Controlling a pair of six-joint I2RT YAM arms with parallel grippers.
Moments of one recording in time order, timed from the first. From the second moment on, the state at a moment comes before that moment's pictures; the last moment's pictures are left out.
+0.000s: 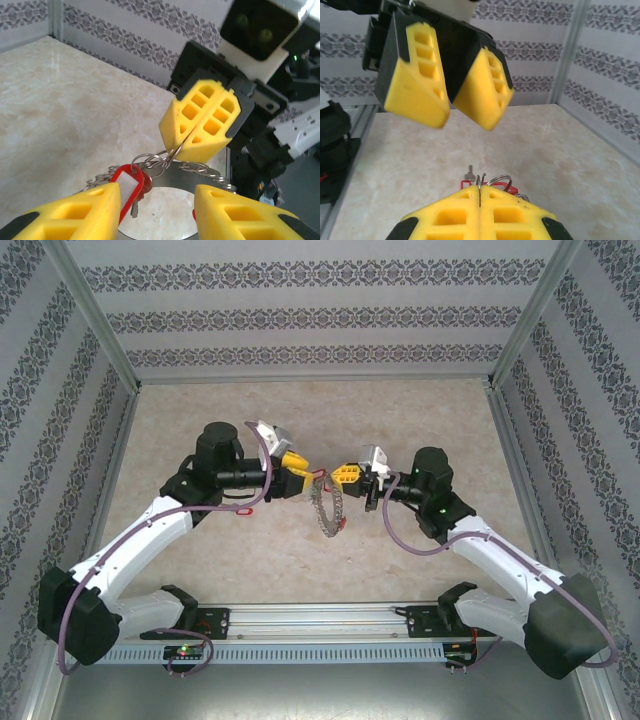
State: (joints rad) left arm -0.49 1.17 0.94 -0.13 0.79 -0.02; right arm 0.47 1.08 0.63 0.36 -0.86 -0.15
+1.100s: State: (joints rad) left arm -0.55 1.13 0.91 -0.17 0.79 0.31; right arm 0.54 1.17 0.75 0.25 -1.00 -0.19
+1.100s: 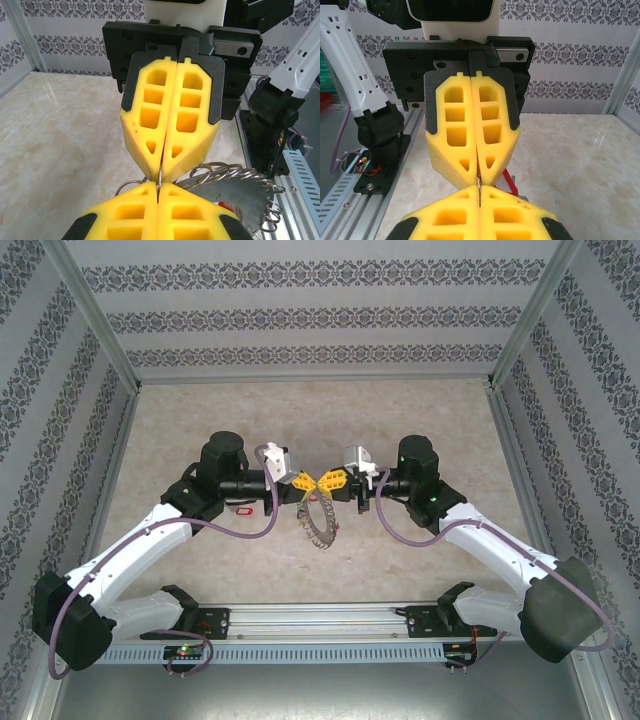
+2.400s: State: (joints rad) left arm -0.58 1.27 1.02 -0.53 0.75 0.47; right arm 0.63 1.25 1.01 -0.56 -0.71 -0.74
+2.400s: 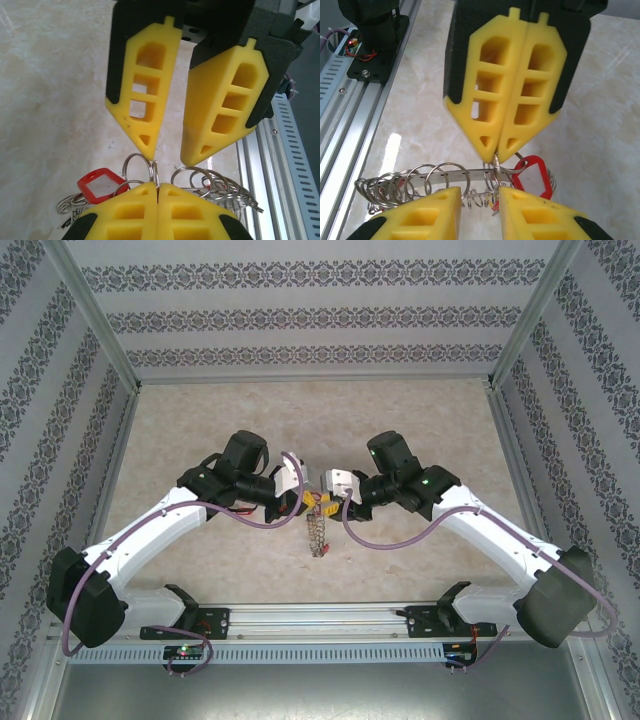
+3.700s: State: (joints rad) left arm -0.51 1.26 0.99 -0.36 0.81 0.31; right arm 0.53 1.22 0.79 -0.06 -0.86 -0.37
